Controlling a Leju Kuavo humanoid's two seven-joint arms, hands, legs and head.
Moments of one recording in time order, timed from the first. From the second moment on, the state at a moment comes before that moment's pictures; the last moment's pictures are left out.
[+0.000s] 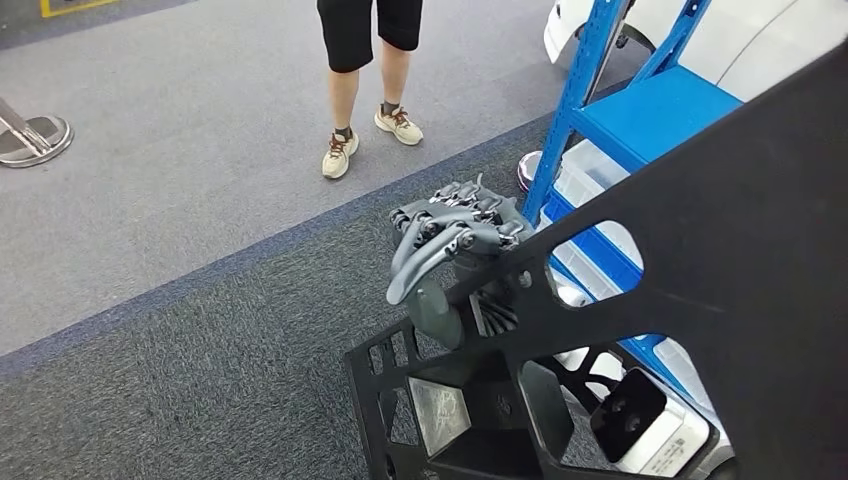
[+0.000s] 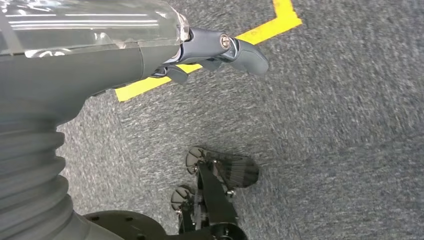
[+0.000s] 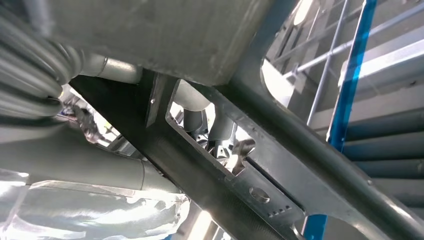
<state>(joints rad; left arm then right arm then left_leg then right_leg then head) -0.07 -0.09 1.17 -0.22 -0.79 0.04 -0.45 -0.72 -0.19 0.83 -1.88 -0.16 -0.05 -0.51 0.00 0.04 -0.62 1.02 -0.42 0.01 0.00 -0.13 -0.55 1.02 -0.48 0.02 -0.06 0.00</state>
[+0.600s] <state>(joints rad) -0.07 -0.09 1.17 -0.22 -0.81 0.01 -0.46 -0.69 -0.20 0.83 -1.88 -0.15 -0.06 -0.52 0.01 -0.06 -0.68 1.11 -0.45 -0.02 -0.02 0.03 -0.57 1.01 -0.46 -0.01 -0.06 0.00</state>
